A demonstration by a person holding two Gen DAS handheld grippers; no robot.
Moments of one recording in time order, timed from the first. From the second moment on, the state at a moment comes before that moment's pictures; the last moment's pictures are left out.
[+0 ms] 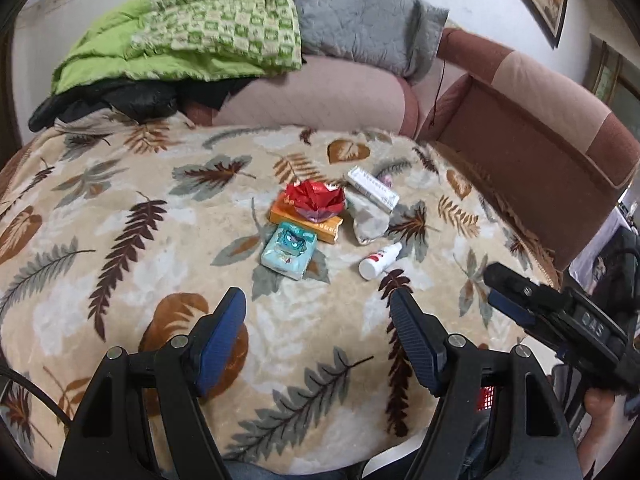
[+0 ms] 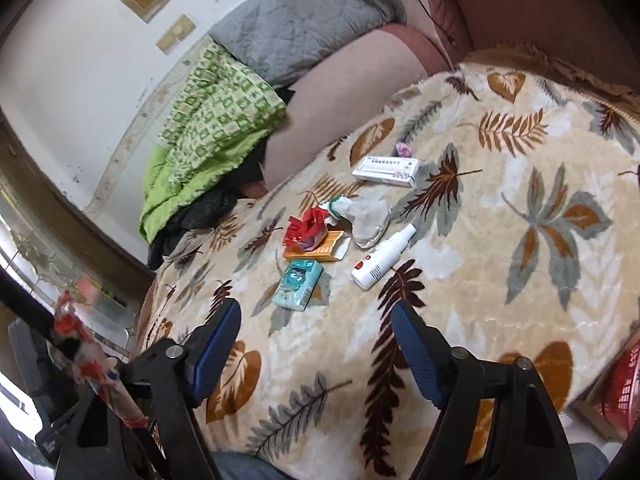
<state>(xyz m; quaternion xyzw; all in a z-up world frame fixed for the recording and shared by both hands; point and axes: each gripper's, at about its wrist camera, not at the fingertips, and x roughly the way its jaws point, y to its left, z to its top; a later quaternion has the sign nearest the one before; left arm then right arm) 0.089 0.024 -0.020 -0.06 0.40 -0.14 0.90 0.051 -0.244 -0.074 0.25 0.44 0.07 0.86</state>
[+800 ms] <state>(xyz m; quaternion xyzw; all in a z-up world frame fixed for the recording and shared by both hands) 0.213 -0.002 -0.092 -0.03 0.49 -0.12 0.86 0.178 -0.253 -0.210 0.26 0.53 -0.01 0.81</state>
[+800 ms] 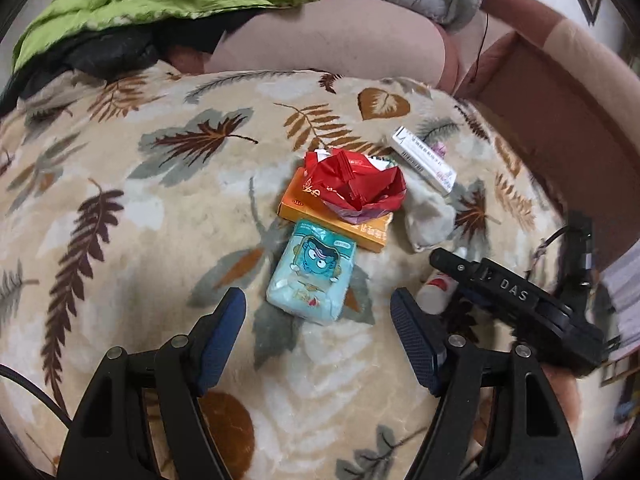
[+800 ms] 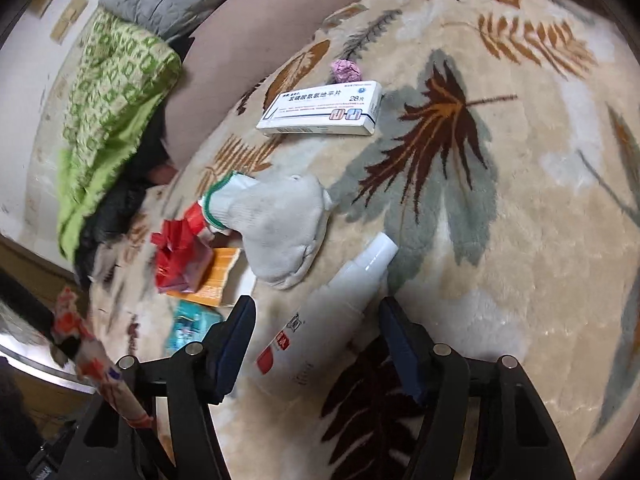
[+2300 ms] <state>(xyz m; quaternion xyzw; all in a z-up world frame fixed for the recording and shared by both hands) 0.057 -0.050 -0.042 -0.03 0.39 -0.12 0.91 0.017 -0.299 -0.058 0.22 0.37 0.09 0.90</state>
